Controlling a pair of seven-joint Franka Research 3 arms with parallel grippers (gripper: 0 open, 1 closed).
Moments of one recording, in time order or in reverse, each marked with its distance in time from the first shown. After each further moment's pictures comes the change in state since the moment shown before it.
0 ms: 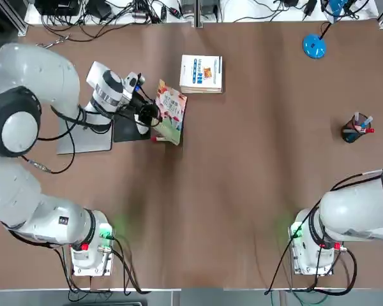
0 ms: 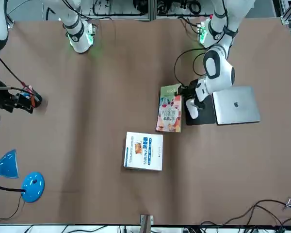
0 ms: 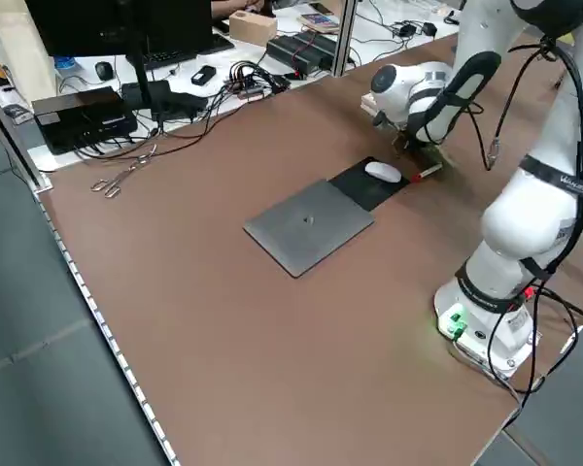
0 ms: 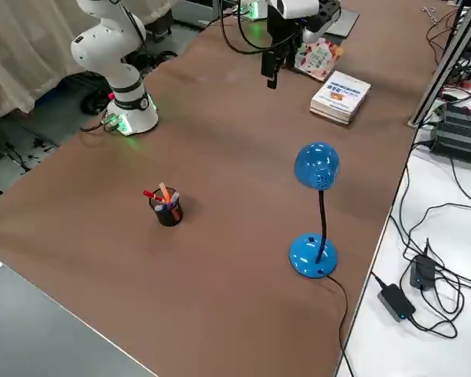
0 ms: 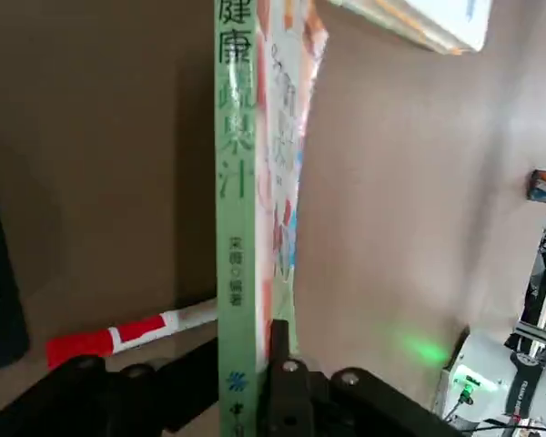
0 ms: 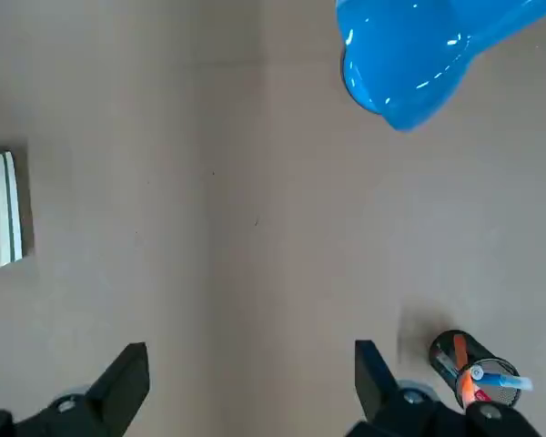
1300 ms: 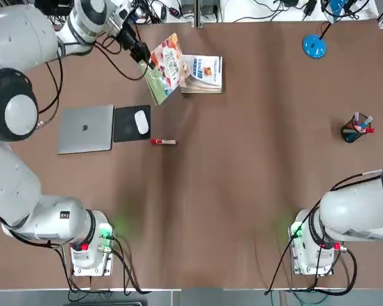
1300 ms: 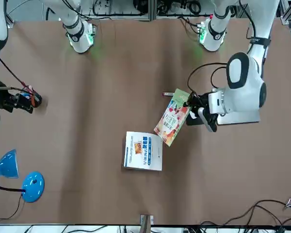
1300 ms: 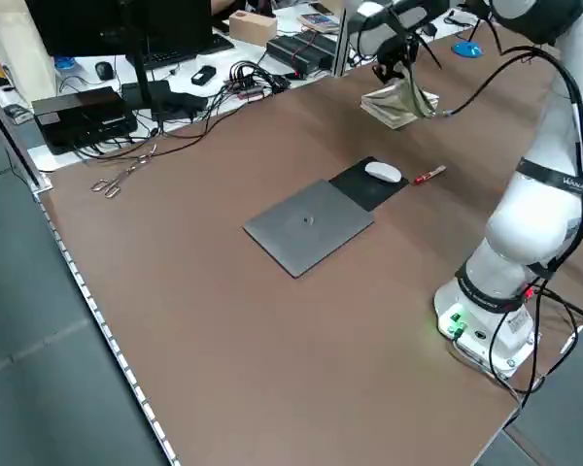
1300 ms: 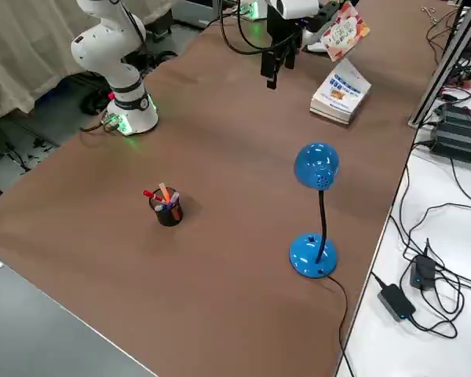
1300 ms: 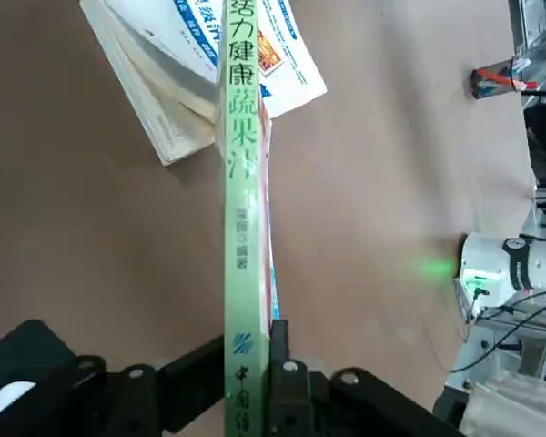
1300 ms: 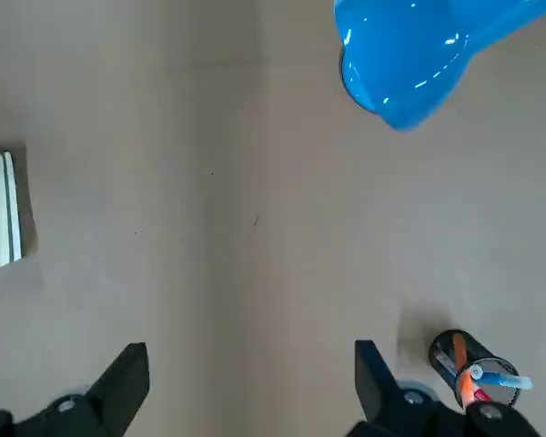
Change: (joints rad) left arm 0.133 0.093 0.018 0.586 0.502 -0.481 -0.057; right arm 0.000 0.000 -0.002 0.000 0.000 0.000 0.000
